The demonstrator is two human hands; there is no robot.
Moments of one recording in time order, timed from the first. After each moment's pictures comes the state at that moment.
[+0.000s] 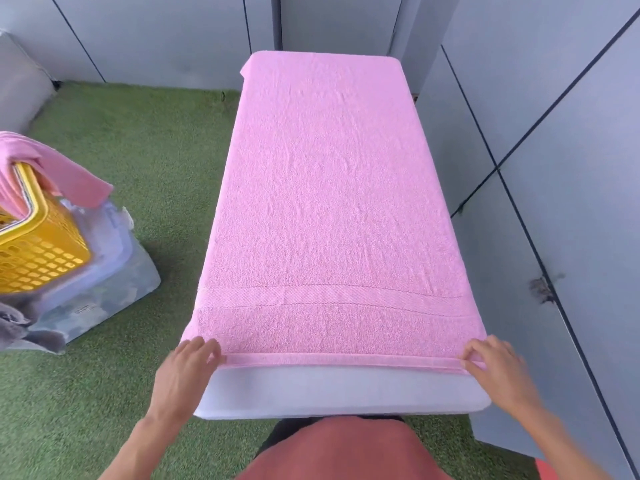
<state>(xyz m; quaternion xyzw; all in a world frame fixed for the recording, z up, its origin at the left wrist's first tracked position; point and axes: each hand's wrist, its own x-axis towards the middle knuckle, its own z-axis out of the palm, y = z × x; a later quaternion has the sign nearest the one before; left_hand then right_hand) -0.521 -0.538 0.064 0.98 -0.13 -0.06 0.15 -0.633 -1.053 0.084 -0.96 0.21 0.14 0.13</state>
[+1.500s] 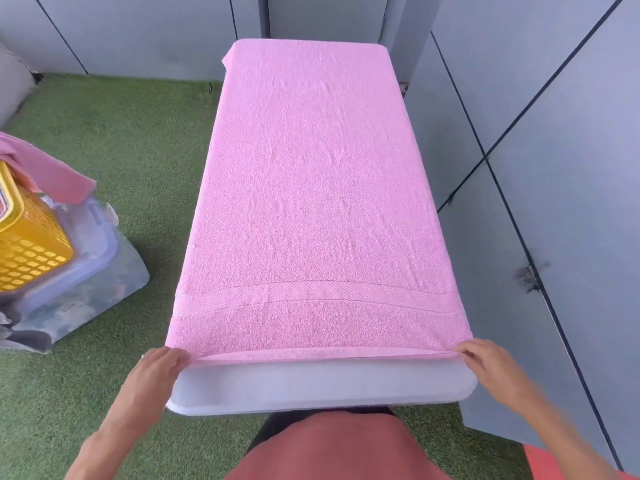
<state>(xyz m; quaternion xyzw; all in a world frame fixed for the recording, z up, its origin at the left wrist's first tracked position) -0.532 -0.521 0.068 0.96 -0.06 -0.15 0.22 -0.650 -1.087 0.073 -0.95 0.14 0.16 0.22</state>
